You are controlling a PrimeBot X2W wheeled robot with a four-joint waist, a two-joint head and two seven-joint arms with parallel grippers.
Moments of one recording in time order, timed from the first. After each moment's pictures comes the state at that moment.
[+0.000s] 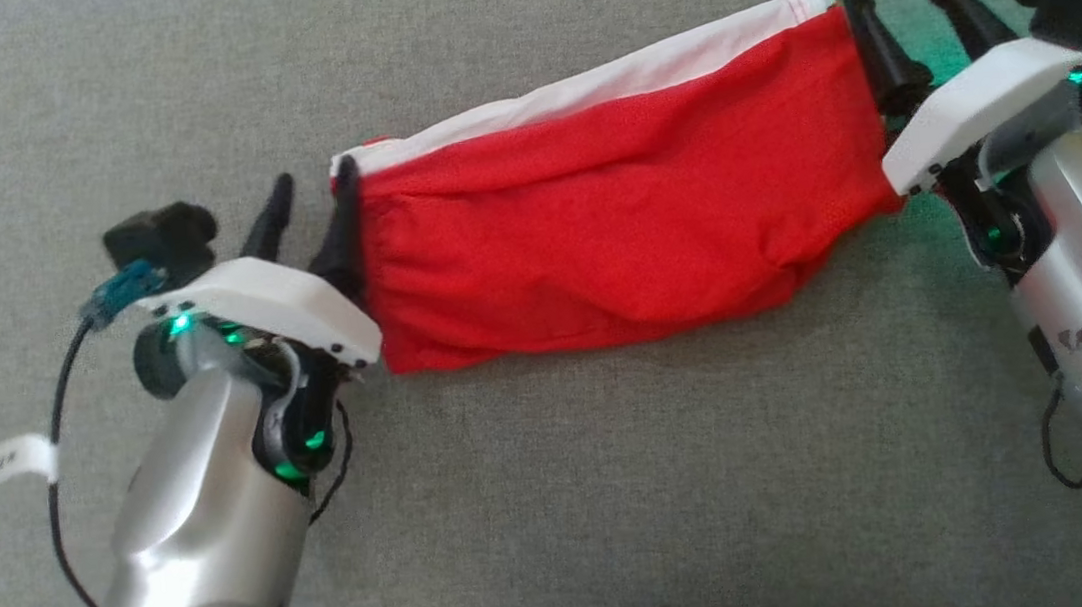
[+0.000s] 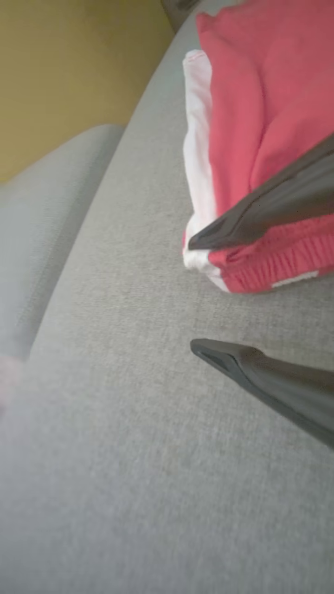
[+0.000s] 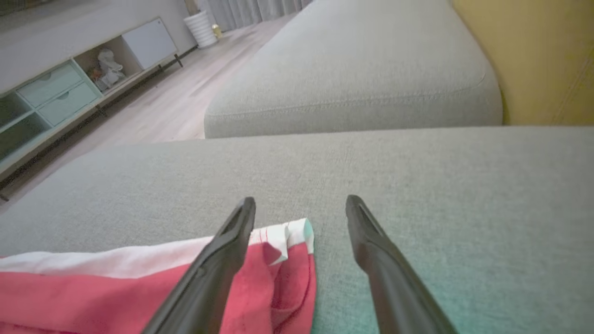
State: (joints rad) left arm -0.58 0.12 -0.42 0.57 -0.70 0.03 -0.12; right arm -0.78 -0.29 0.41 0.70 0.58 0.12 -0.05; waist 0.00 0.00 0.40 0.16
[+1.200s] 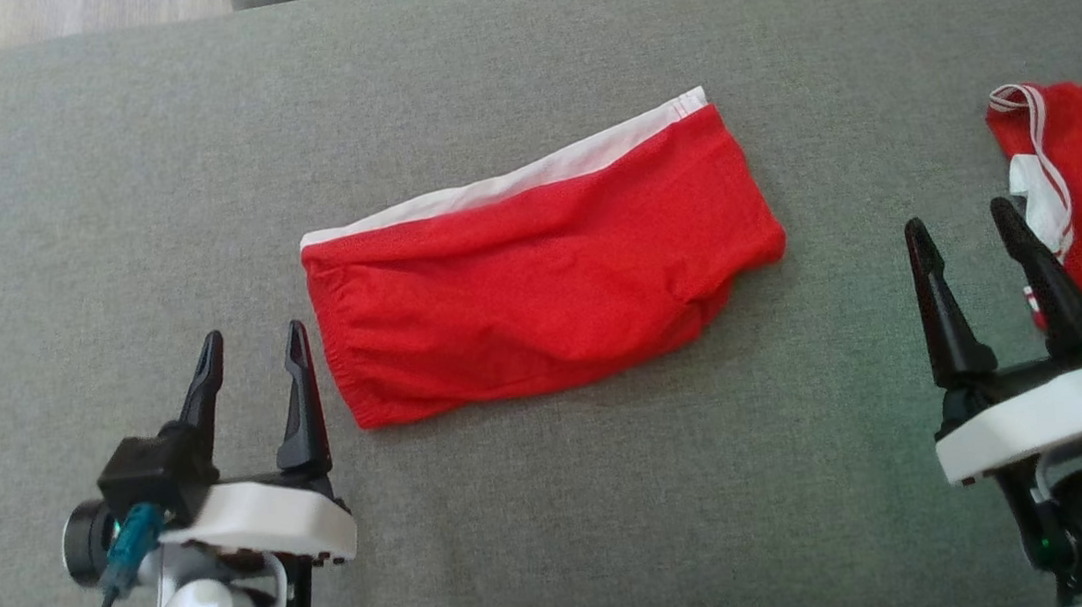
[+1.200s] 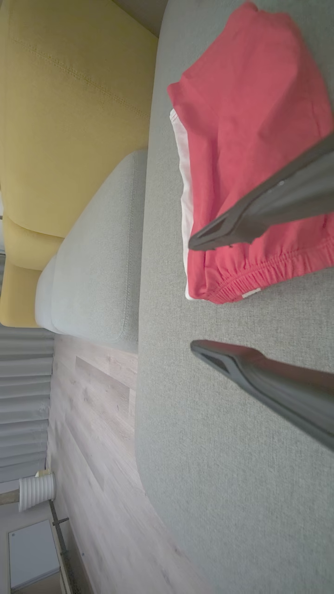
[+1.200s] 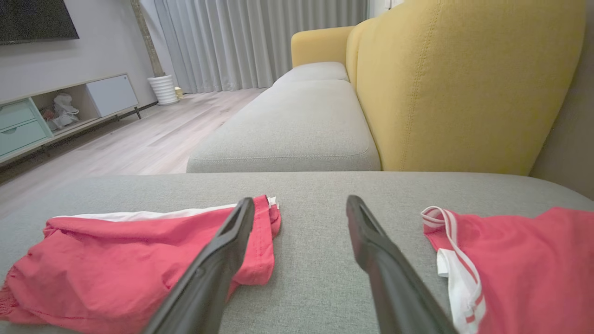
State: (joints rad) left arm -0.13 0.21 -0.34 0.16 -0.36 0.18 -0.26; right arm -0.03 -0.10 0.02 -0.09 0.18 0.12 0.04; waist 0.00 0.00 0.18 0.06
